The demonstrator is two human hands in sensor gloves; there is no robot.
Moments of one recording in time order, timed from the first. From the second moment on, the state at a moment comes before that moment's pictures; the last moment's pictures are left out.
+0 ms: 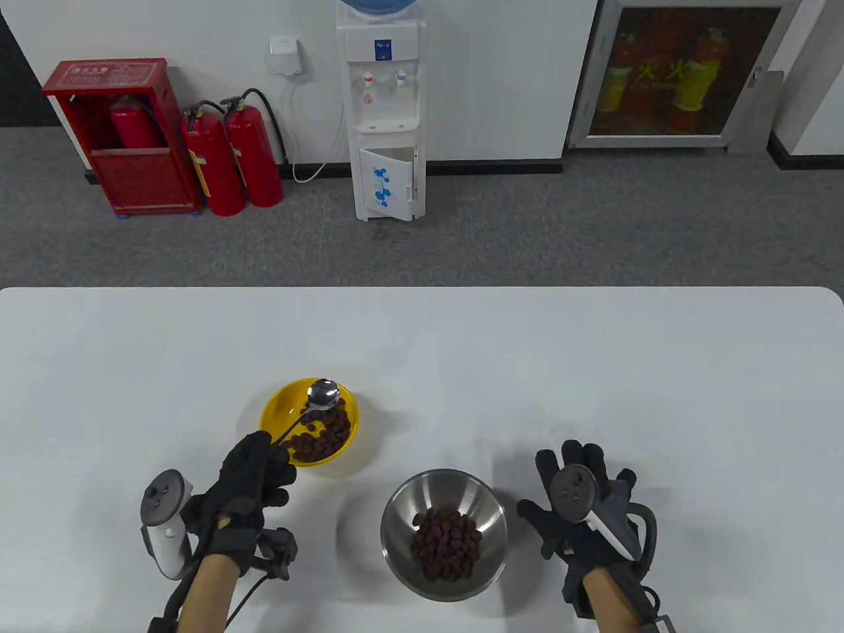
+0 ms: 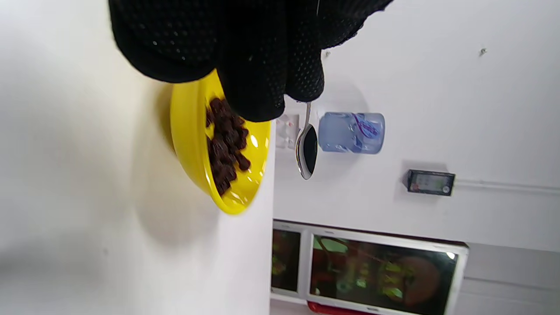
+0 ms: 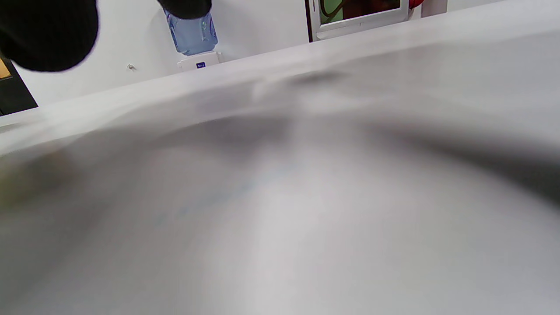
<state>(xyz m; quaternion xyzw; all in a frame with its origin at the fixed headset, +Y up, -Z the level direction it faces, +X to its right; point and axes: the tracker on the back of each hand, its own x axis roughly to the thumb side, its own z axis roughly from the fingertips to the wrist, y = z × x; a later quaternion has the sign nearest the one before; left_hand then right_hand) -0.304 -0.774 -0.294 -0.04 0.12 0.70 0.70 0.196 -0.765 -0.292 -0.06 0.07 0.99 0.10</state>
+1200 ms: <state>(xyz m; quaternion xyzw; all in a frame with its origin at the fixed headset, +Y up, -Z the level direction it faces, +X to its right) -0.349 -0.763 -0.279 0.05 0.20 0.51 0.83 0.199 -0.762 -0.293 -0.06 0.06 0.99 0.11</state>
